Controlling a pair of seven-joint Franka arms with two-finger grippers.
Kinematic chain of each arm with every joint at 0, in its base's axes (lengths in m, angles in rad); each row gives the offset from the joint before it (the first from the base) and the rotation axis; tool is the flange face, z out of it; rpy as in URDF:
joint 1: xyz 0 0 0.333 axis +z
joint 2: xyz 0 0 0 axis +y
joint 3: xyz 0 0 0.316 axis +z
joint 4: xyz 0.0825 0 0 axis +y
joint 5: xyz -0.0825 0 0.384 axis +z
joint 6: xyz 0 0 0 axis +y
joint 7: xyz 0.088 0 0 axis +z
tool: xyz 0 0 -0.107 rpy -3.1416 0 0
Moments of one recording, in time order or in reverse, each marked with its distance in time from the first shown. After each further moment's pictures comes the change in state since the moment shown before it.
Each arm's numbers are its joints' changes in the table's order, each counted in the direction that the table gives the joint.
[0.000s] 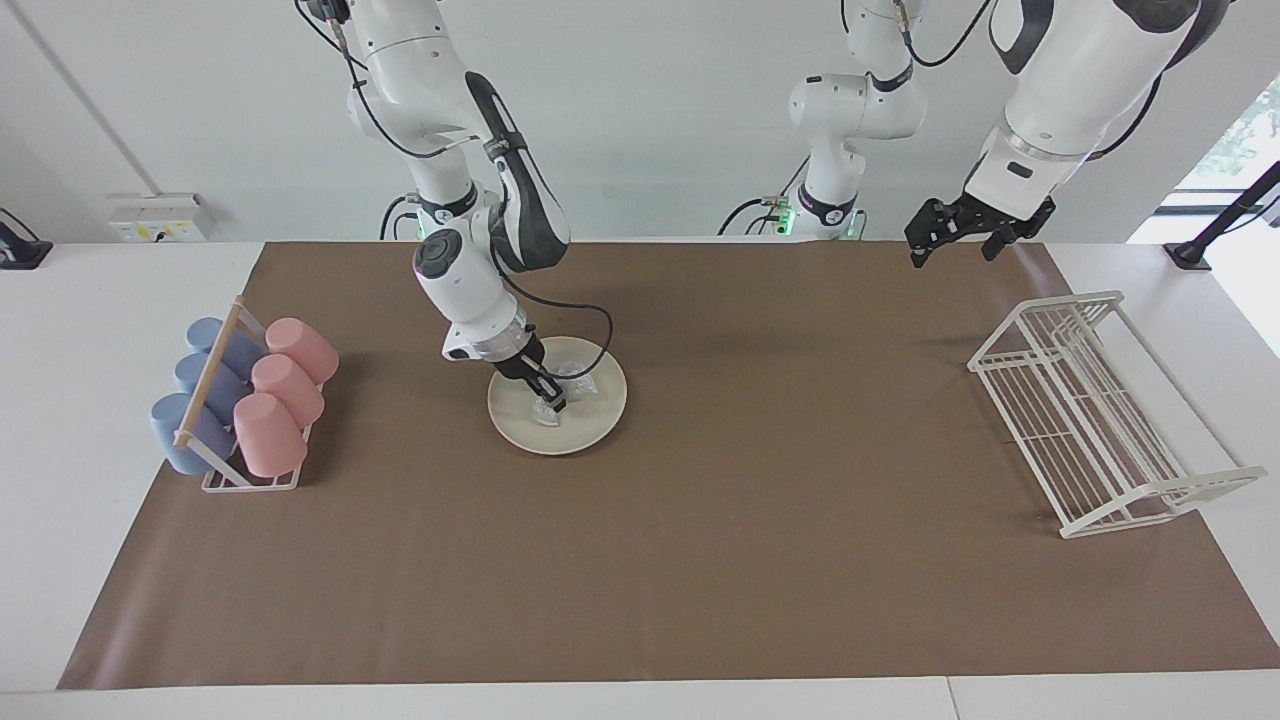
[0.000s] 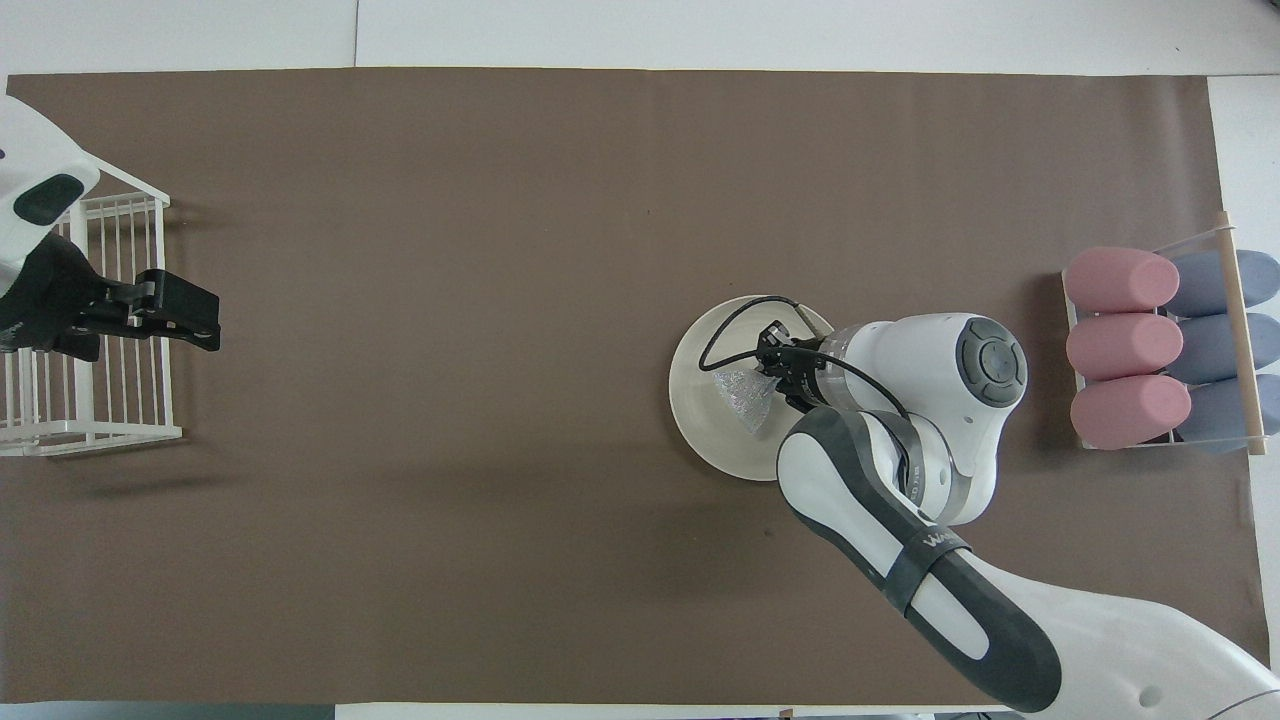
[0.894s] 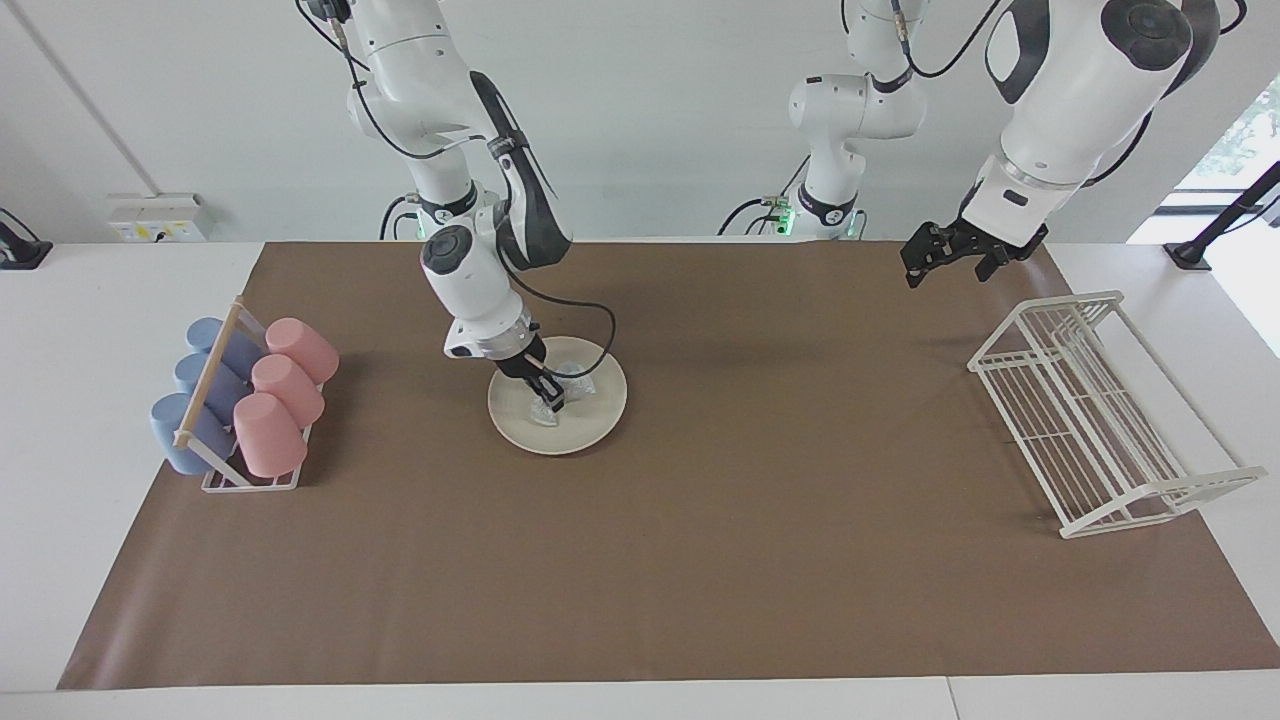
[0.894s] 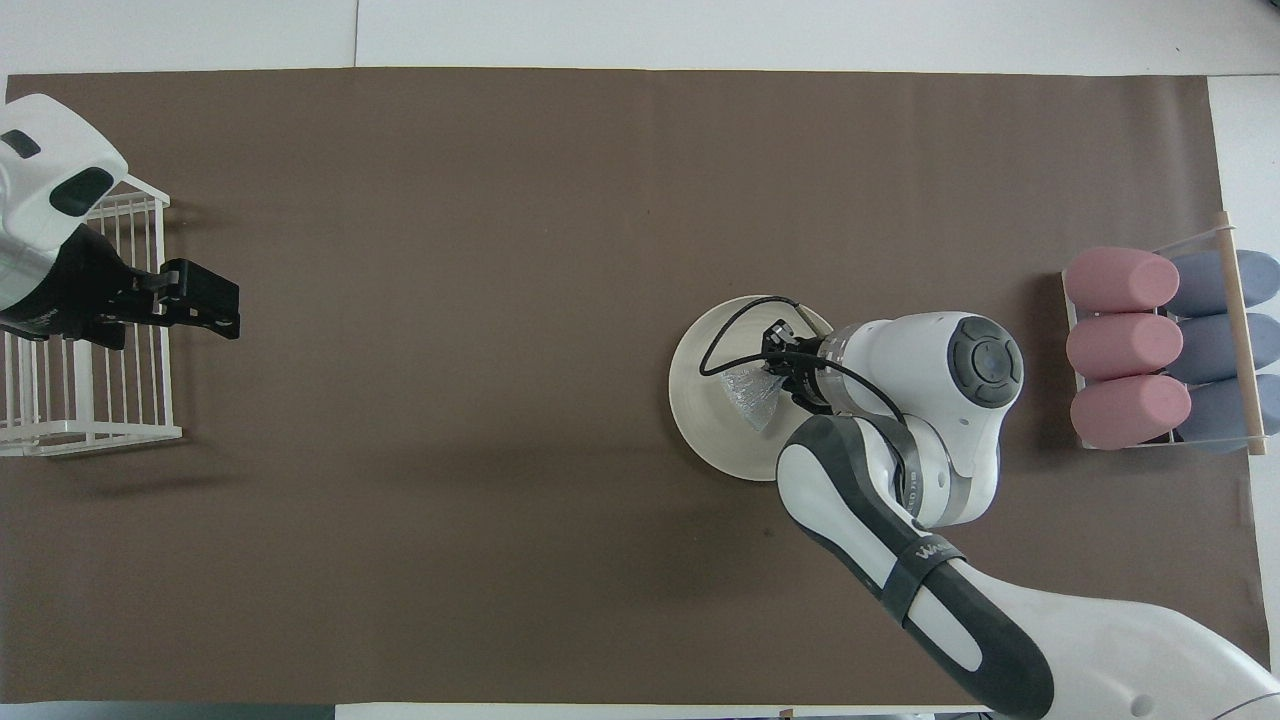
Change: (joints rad) left arm 0.006 0.014 -0.007 0.028 -0.009 -0.047 0.000; right arm 0.067 -0.005 -0.002 0.001 -0.092 -0.004 -0.141
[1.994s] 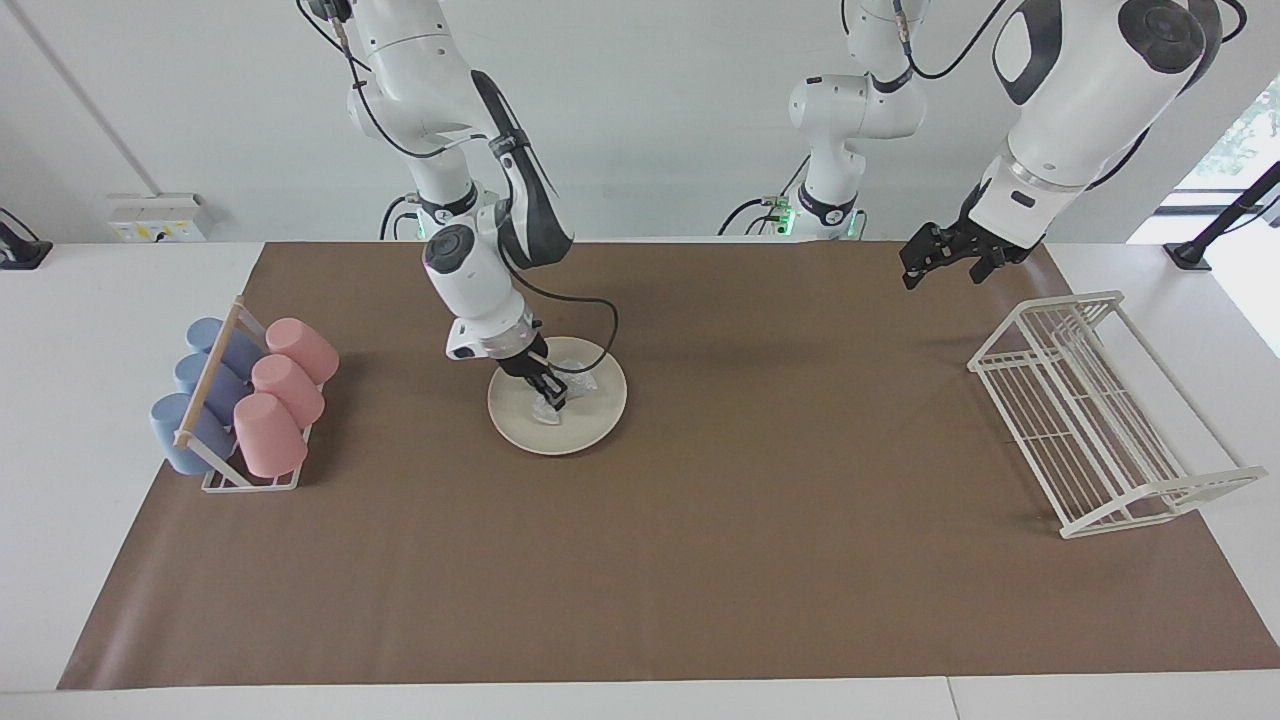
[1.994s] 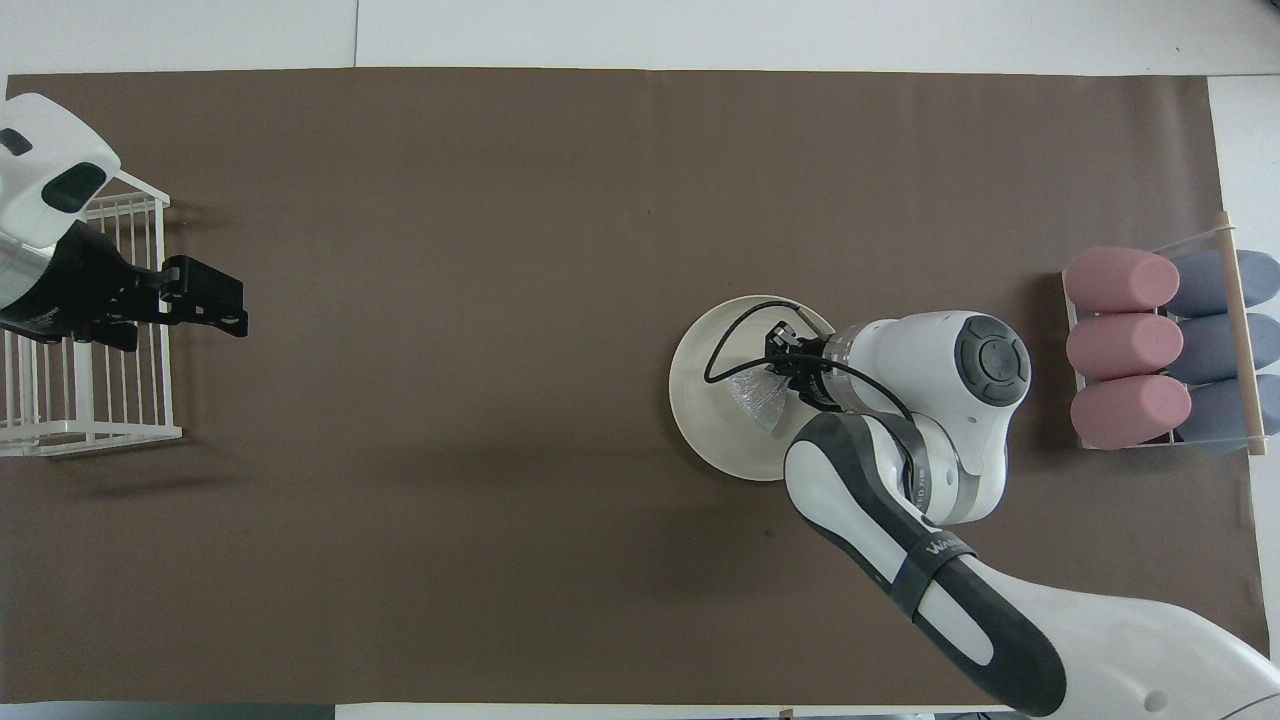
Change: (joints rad) left arm 0.051 -0.019 0.003 0.084 -0.272 -0.076 0.008; right arm -0.096 -0.001 0.000 0.004 -0.001 0.006 0.177
